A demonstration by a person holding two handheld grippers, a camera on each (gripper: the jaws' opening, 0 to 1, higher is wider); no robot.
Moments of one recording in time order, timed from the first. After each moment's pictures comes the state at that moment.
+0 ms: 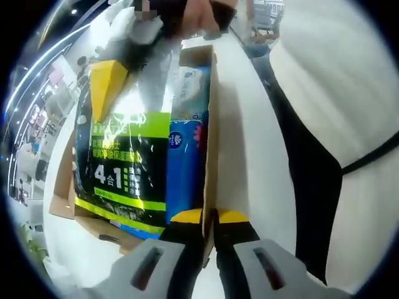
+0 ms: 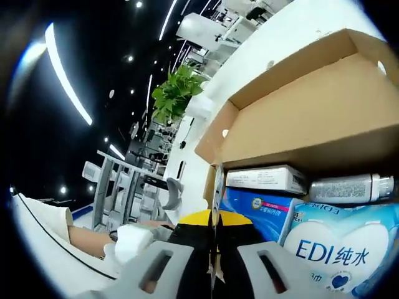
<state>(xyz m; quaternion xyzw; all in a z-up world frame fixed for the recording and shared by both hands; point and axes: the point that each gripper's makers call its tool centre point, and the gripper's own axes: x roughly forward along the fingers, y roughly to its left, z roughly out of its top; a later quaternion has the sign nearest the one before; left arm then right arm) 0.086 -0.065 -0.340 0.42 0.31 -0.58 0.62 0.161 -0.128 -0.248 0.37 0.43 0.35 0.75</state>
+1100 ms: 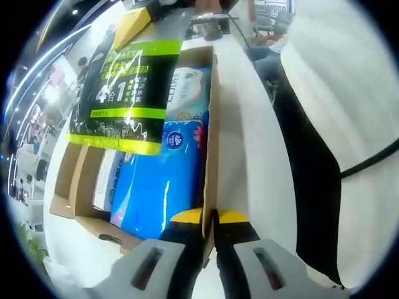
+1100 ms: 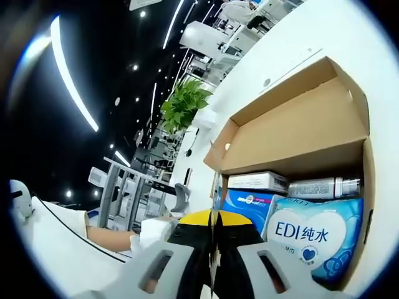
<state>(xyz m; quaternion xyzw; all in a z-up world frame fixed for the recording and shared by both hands) 0.087 -0.066 -0.341 0.42 0.31 -0.58 0.62 0.144 -0.177 -0.222 0.38 0.41 0.35 0.75</state>
